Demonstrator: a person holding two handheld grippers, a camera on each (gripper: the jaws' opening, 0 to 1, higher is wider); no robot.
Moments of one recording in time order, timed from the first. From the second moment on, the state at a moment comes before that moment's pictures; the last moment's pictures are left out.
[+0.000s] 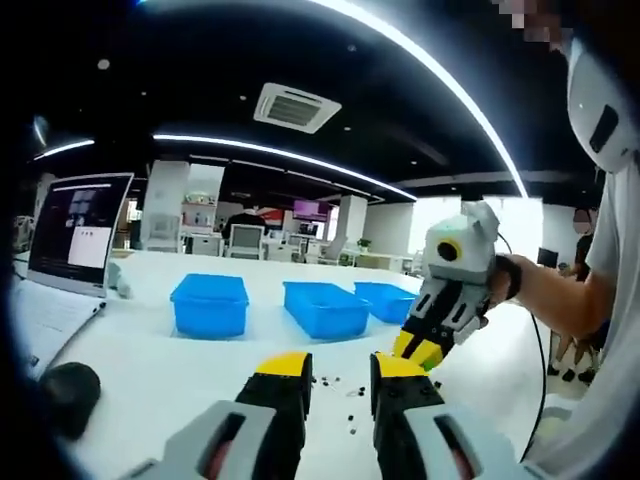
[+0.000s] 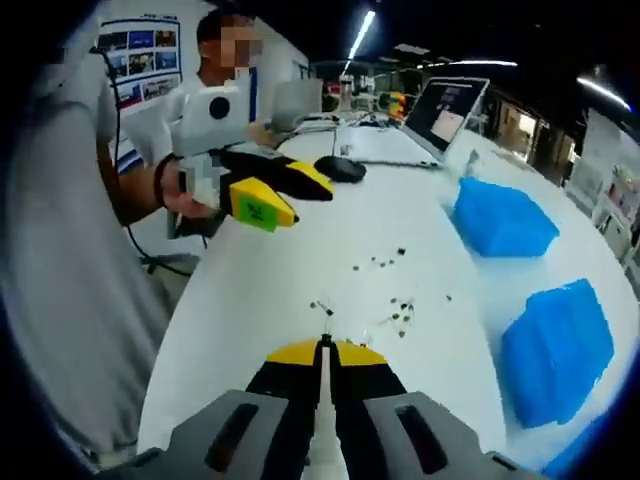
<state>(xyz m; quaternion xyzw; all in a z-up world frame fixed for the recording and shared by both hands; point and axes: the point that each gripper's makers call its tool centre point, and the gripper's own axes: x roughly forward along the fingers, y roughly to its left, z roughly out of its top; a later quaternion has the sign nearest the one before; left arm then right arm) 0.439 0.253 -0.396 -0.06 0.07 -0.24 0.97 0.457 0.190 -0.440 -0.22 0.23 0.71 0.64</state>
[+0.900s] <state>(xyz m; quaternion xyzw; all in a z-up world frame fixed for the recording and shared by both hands) 0.455 0.236 -0.386 -0.03 0.08 -0.28 0.96 0.623 0.139 -0.327 0.02 0.03 0.49 0.87</state>
